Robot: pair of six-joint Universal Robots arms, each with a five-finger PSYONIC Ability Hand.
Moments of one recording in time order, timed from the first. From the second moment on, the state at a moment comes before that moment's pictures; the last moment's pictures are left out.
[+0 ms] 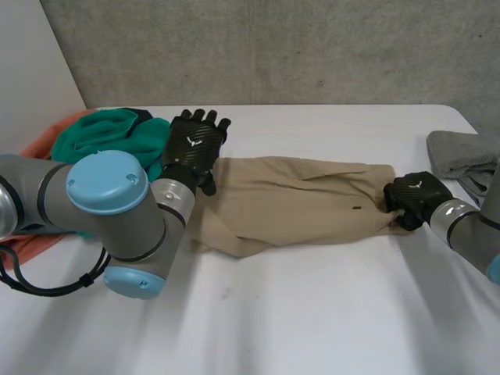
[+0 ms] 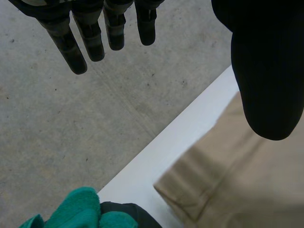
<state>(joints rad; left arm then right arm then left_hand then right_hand) 4.13 -2.16 -1.39 3.59 -1.65 3.53 1.66 -0.92 1.44 -0.08 1.26 2.53 0.19 0.20 0.21 0.20 0.05 1.03 1.16 1.16 1.17 0.95</state>
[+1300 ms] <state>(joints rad) 3.95 -2.39 -1.00 3.34 -1.74 3.44 1.81 -0.98 1.21 0.01 1.03 3.09 0.19 0.20 0.21 0.20 0.05 0.23 0.22 0.22 0.22 0.05</state>
